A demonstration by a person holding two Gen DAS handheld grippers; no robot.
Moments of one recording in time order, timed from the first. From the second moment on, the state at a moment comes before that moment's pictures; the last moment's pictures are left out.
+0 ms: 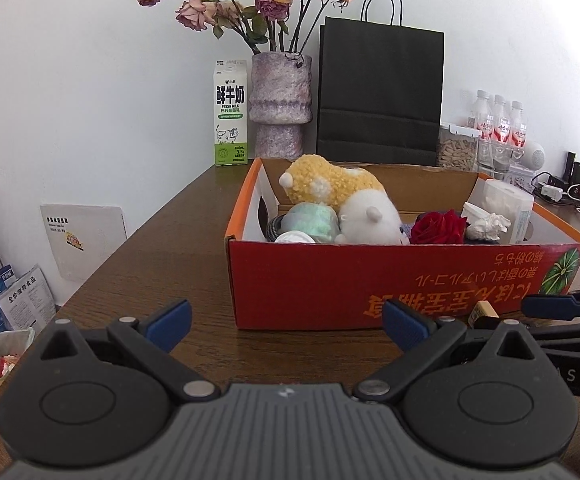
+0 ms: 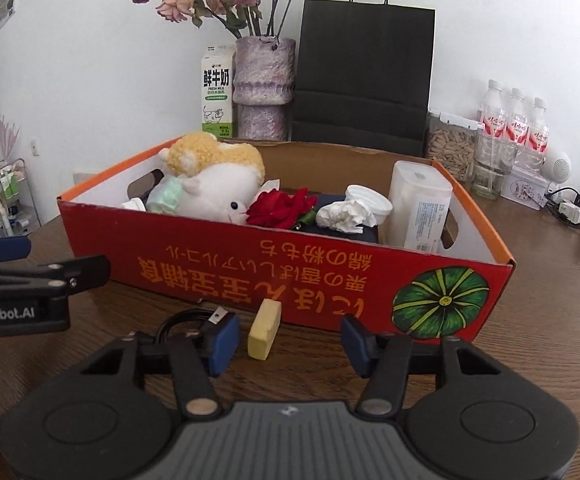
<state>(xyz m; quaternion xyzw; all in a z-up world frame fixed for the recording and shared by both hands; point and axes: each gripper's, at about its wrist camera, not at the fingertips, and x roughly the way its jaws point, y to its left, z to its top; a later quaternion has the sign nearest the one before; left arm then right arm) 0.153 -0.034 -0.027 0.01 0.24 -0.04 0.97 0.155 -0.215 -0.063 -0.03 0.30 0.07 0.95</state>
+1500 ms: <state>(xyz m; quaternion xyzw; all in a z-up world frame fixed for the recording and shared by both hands) 0.168 -0.114 -0.039 0.04 0.33 -0.15 0.93 0.126 -0.281 -0.059 0.04 0.25 0.05 0.96</state>
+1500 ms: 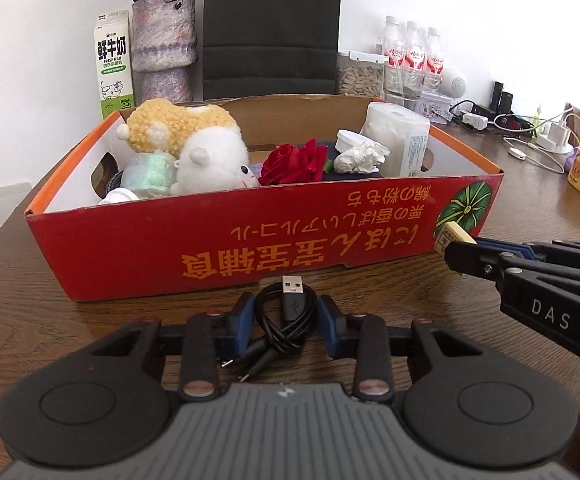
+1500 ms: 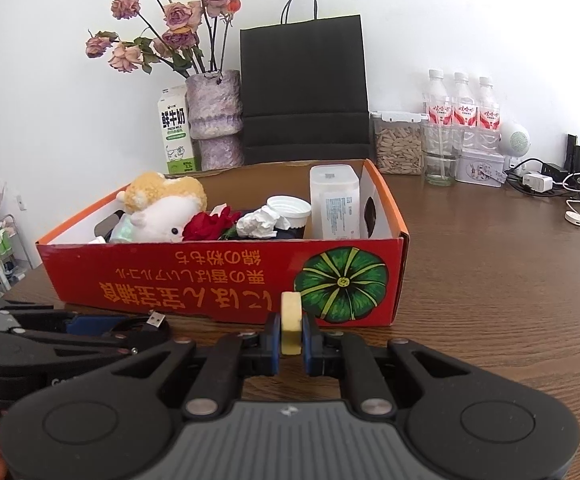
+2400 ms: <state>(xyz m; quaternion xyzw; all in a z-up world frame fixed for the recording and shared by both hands) 0.162 -0.068 0.040 -0.05 0.17 -0.13 0.98 0.144 -0.263 0.003 0.02 0.15 0.06 0.99</state>
